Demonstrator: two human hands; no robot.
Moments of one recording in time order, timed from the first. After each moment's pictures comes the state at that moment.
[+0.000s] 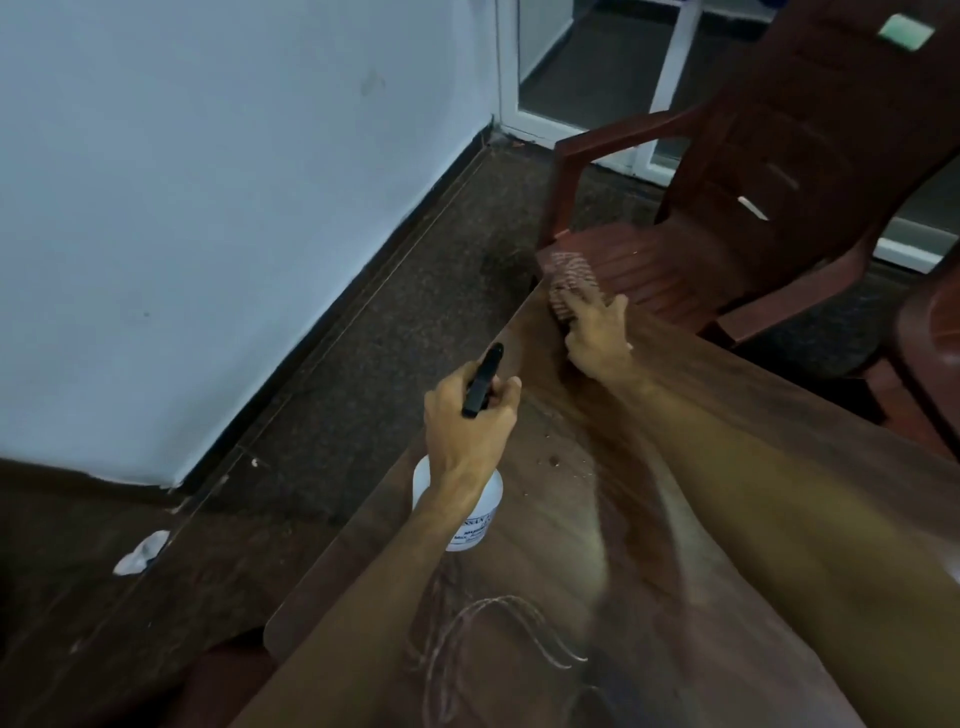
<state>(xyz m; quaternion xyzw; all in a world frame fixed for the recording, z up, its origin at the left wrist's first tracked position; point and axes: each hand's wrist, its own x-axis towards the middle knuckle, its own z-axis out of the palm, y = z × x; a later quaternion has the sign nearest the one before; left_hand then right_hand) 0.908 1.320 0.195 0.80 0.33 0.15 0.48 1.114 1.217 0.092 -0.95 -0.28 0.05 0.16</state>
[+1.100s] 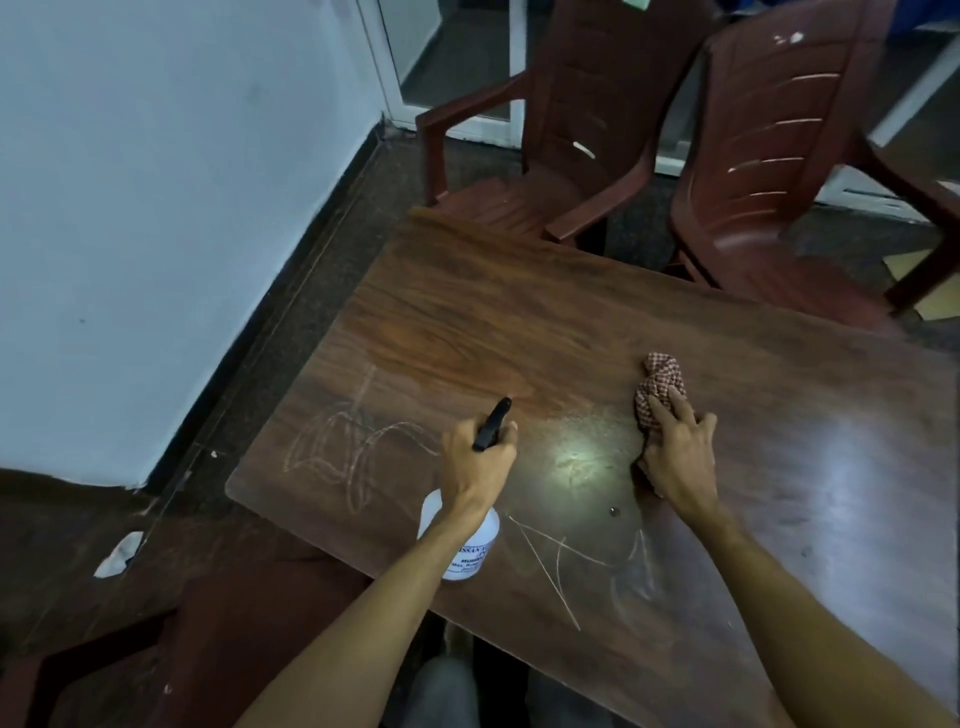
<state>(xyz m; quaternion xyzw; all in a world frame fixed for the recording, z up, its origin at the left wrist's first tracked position) 0.719 1.095 0.199 0.82 0.28 -0.01 0.50 0.783 0.846 0.122 -0.98 -0.03 0.01 0.21</state>
